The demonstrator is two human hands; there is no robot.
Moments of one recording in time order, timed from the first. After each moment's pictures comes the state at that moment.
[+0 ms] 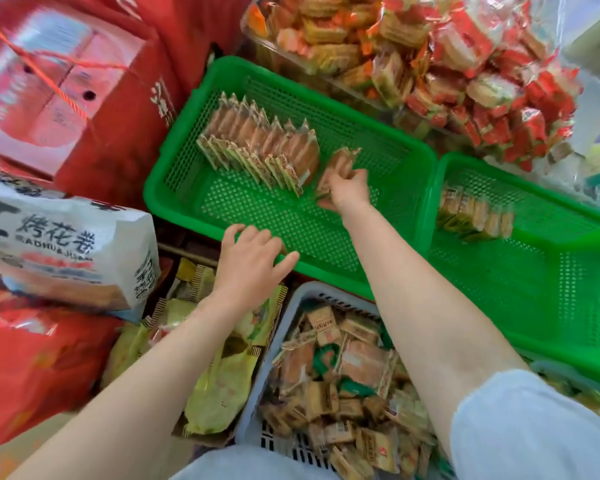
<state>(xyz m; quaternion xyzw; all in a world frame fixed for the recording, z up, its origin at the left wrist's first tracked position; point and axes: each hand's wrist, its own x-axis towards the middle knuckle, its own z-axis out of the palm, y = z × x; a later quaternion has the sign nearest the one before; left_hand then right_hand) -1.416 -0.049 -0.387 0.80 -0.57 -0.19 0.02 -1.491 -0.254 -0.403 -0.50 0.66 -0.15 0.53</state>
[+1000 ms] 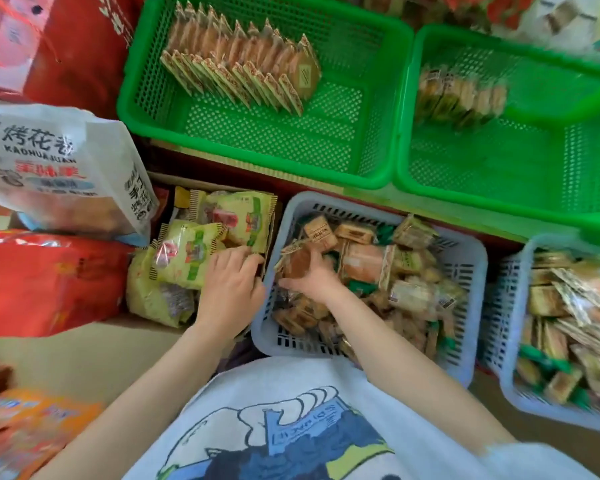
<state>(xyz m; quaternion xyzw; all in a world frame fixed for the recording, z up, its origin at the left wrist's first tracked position) -1.494 0.116 -0.424 0.78 -0.60 -0.13 0.08 -1.639 0.000 -0.460 -0.57 0.59 0.21 0.53</state>
